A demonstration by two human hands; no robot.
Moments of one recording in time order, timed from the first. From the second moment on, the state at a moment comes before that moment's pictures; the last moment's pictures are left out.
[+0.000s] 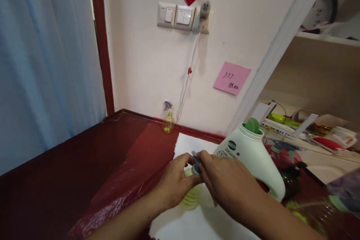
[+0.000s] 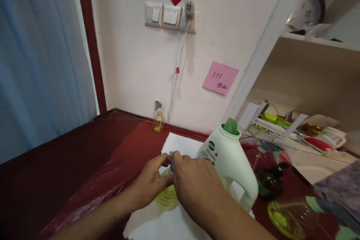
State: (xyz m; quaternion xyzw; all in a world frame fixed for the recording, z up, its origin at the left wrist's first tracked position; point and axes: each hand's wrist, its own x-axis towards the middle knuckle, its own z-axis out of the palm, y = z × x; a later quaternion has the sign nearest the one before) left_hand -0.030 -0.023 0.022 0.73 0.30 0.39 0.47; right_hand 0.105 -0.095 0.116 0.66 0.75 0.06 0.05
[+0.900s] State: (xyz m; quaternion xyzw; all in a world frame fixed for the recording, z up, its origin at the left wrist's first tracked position) left_hand -0.044 -0.010 0.038 0.77 0.18 0.31 0.52; right_hand 0.106 -0.094 0.118 0.66 0.75 0.06 0.07
